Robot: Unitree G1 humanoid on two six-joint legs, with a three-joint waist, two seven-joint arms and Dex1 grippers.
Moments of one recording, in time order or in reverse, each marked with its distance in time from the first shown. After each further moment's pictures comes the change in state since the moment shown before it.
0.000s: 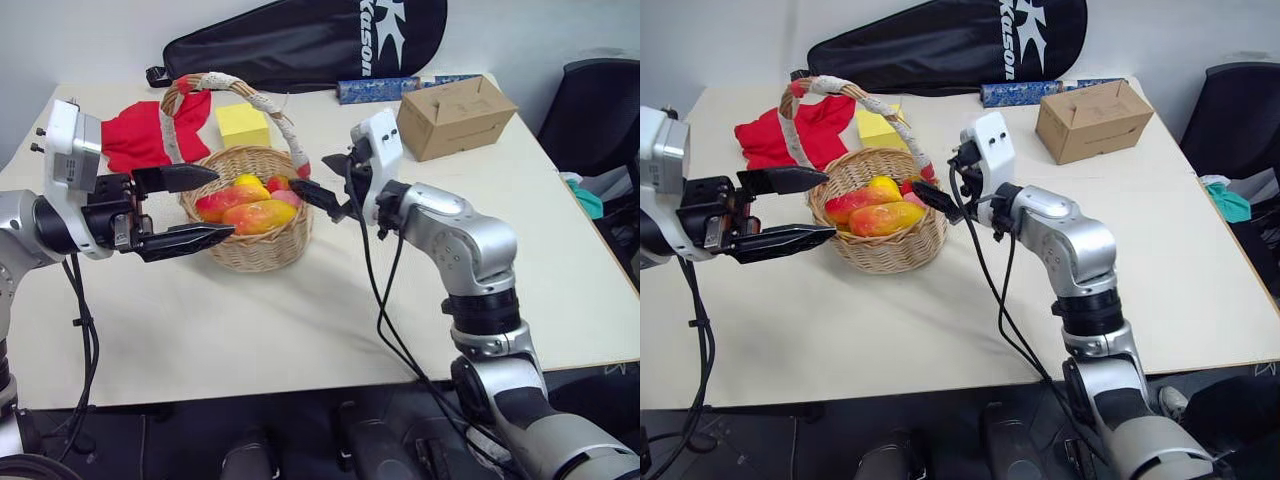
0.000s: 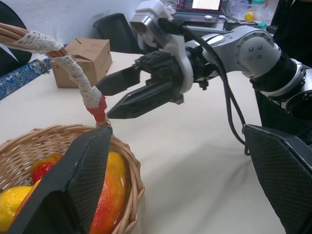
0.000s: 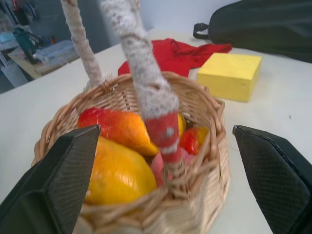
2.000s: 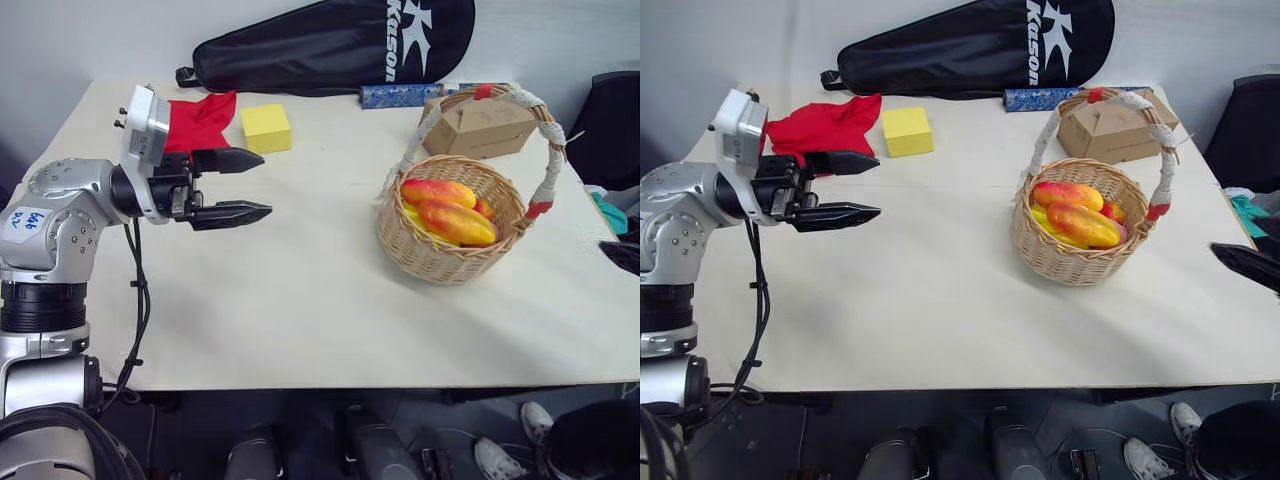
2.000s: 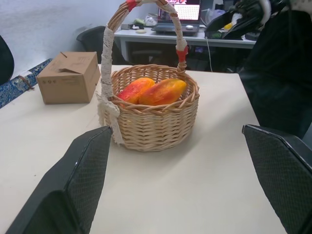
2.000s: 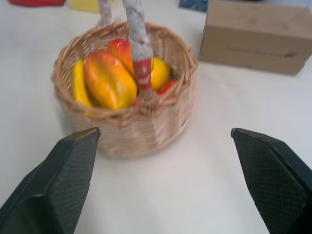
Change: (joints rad) left arm -0.313 -0.174 -0.270 0.392 0.246 -0.208 -0.227; right arm 1.041 -1.005 -1.009 -0.052 0.274 0.006 0.720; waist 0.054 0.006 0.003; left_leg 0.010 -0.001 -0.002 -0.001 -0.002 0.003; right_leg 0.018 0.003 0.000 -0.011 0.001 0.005
